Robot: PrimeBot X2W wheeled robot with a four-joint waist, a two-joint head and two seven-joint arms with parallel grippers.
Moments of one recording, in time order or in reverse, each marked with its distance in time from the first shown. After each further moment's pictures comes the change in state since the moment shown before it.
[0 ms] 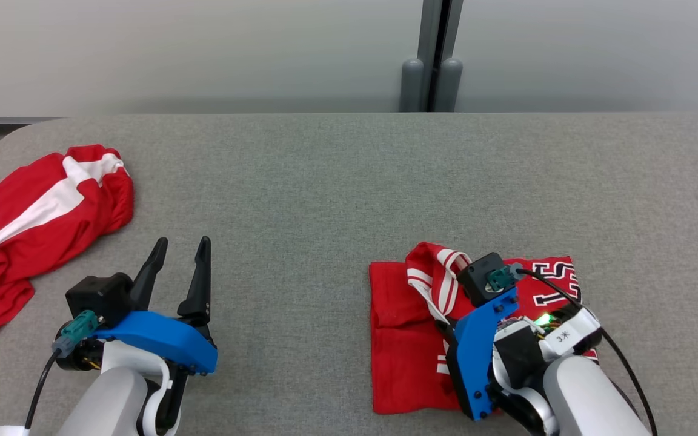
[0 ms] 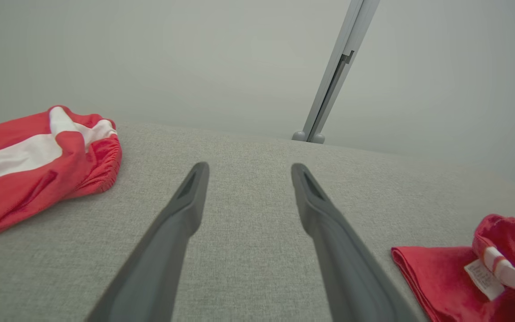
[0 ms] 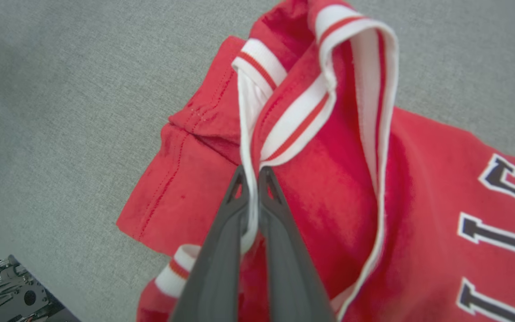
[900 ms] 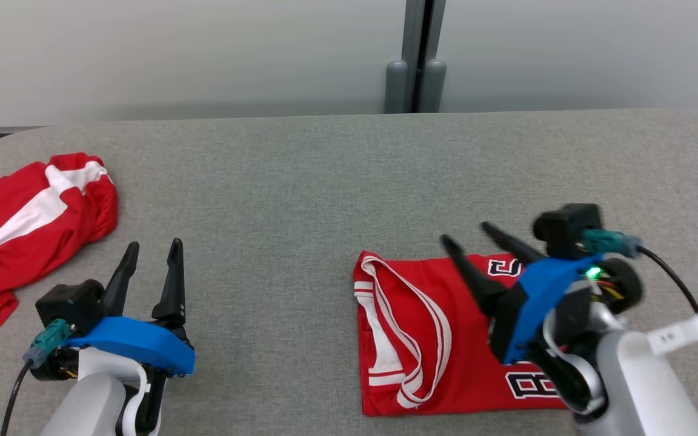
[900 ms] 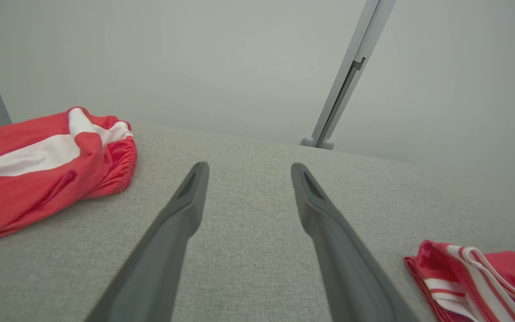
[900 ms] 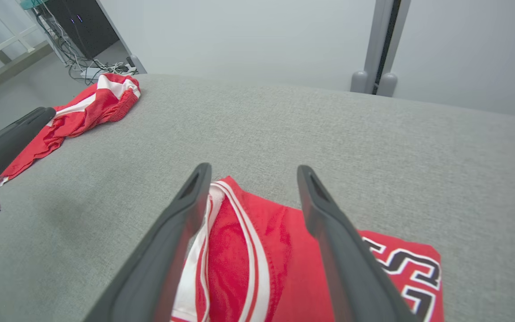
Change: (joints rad) left arm 0.014 0.025 0.031 0.011 -0.025 0.005 -0.027; right arm -0.051 0.011 -0.081 -0.091 0.169 0.000 -0.252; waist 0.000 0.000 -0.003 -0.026
